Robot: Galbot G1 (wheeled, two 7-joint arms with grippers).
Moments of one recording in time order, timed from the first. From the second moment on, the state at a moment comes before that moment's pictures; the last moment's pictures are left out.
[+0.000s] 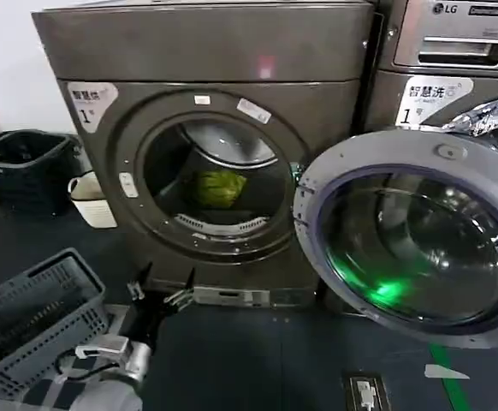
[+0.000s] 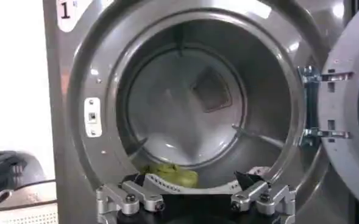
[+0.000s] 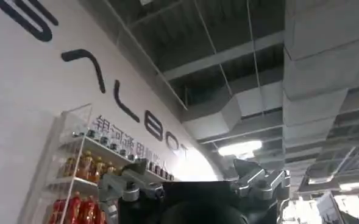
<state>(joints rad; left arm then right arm) 1.41 -1.42 -0.57 -2.15 -0.06 0.24 0.08 -1.75 0.99 2.48 1.87 0.84 -0.22 0.00</state>
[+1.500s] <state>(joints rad) 0.63 -1.45 -0.40 -1.35 -0.13 0.07 0.05 -1.78 1.00 2.51 1.92 0.81 -0.20 -0.07</state>
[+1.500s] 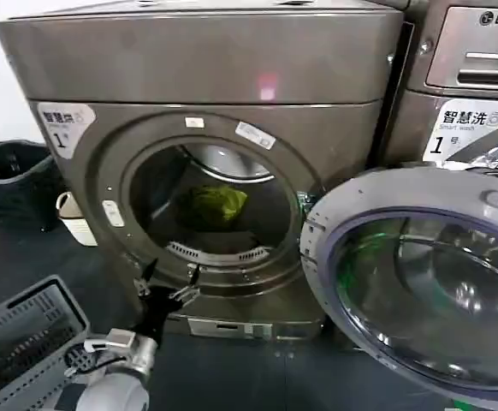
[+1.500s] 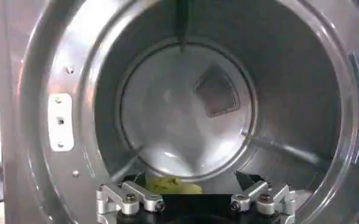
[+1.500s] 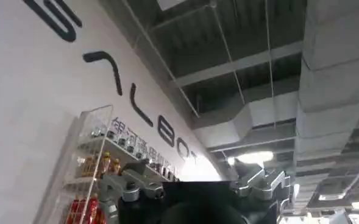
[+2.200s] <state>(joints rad) 0.07 -1.39 -0.11 -0.53 0.21 -0.10 0.69 -1.76 1.01 2.48 1.93 0.81 -0.19 -0.09</state>
